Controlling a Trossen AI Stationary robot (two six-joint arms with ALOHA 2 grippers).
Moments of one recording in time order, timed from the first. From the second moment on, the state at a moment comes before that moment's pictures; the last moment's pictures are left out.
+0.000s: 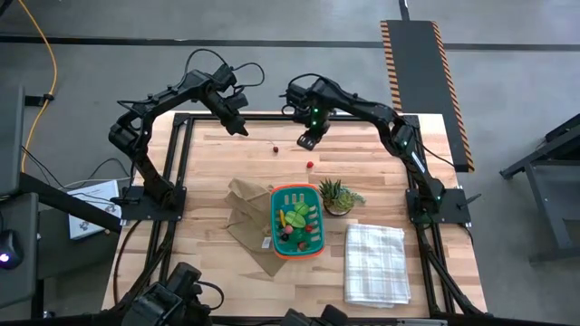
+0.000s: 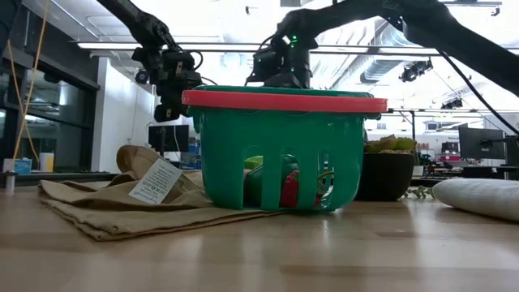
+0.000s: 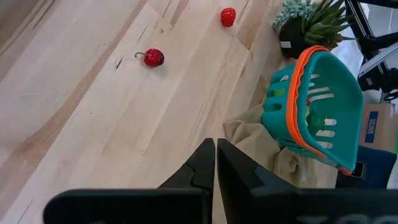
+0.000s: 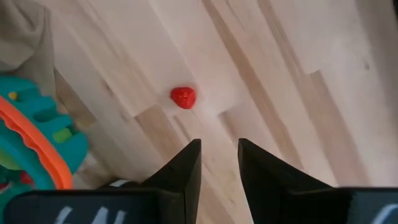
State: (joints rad) left arm 1.08 1.70 1.37 -1.10 0.70 0.31; right arm -0.51 2.31 2.31 -1.57 -0.13 0.00
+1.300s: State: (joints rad) left arm 1.08 1.70 1.37 -1.13 0.70 0.31; right arm -0.44 2.45 2.31 -1.52 -0.09 0.34
